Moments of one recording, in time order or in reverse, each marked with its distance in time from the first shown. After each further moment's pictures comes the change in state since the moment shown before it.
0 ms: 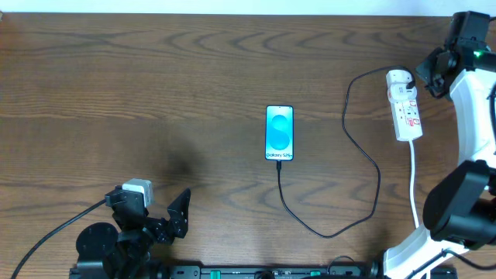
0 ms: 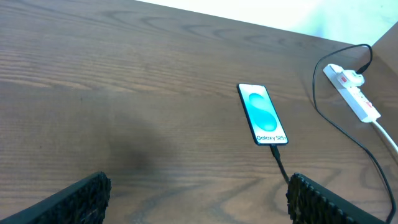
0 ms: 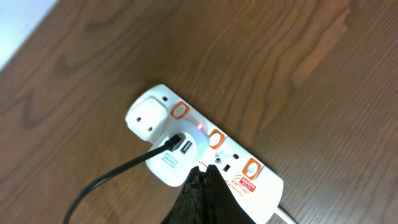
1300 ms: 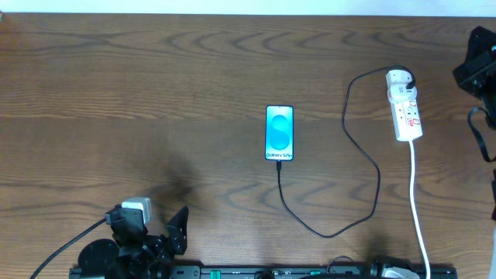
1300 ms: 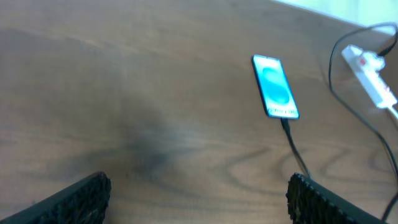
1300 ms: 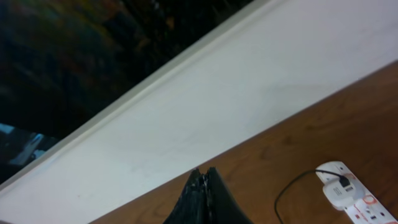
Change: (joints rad) left arm 0.053 -0.130 0.003 -0.230 0.000 0.000; right arm 0.060 -0.732 0.000 0.091 -0.415 -0.022
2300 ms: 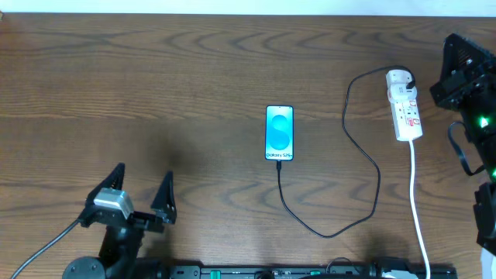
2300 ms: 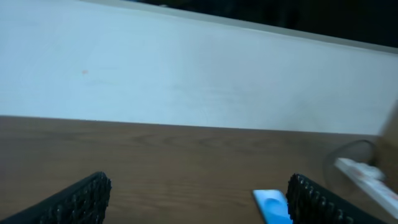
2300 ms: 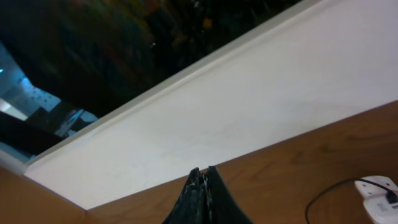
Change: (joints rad) left arm 0.000 -0.001 -0.053 0.615 -0.071 0.003; right arm 0.120 -0.104 -0.134 0.122 -0.009 -0.015
